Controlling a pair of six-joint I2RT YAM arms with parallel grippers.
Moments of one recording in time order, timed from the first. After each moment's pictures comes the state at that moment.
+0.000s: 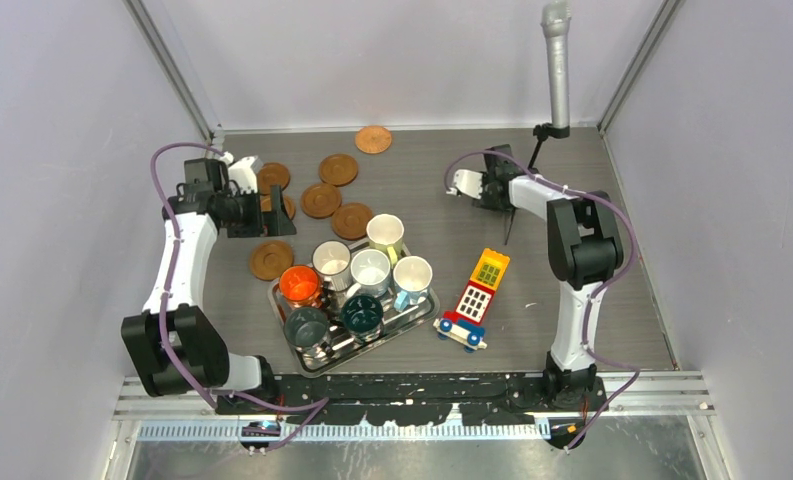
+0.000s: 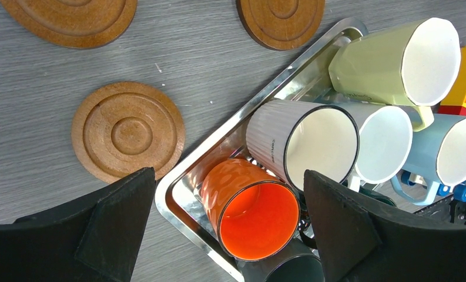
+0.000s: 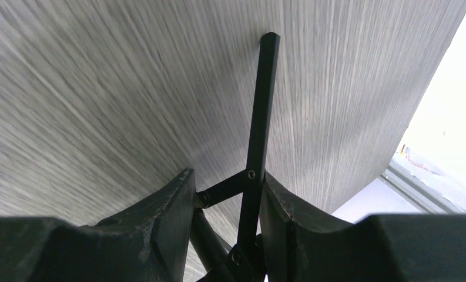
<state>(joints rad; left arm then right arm) 0.18 1.36 1.18 -0.81 0.50 0.11 0.23 2.07 1.41 -0.32 0.18 -1.17</state>
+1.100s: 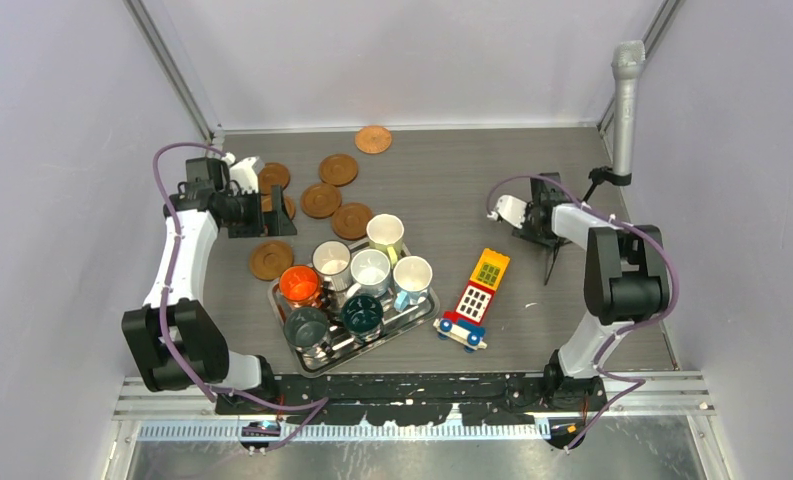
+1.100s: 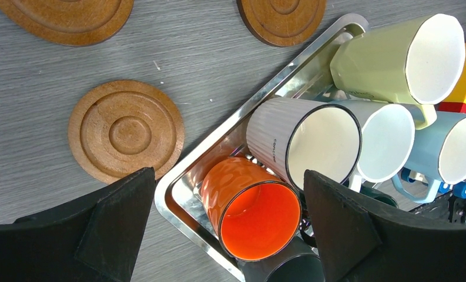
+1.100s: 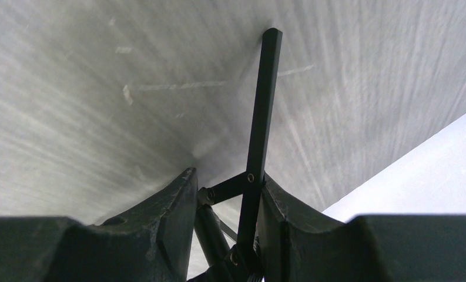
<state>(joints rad) 0.18 1.39 1.19 -0.82 0.50 0.11 0.03 1.77 1.03 -0.36 0.15 -1.14</state>
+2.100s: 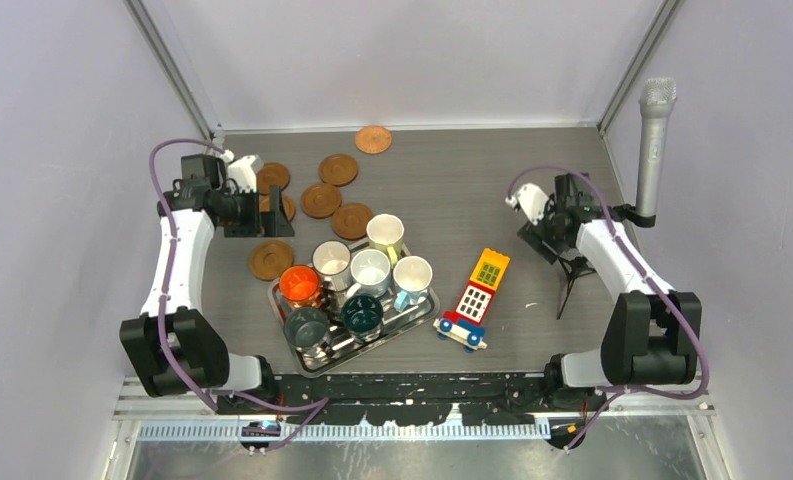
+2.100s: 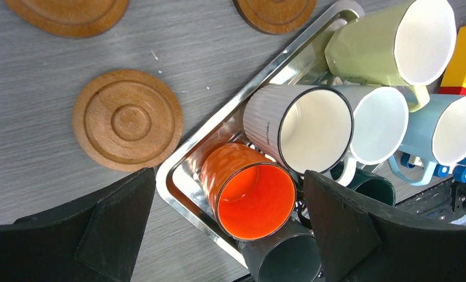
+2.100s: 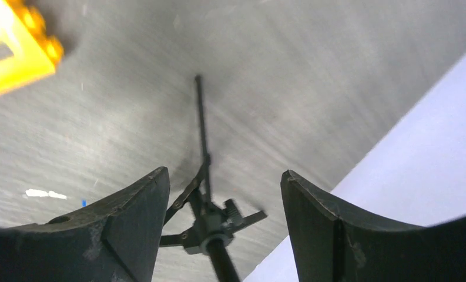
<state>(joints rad) 0.18 1.36 1.22 -0.91 0.50 0.15 -0.01 1.39 0.90 -0.59 0.04 -0.90</state>
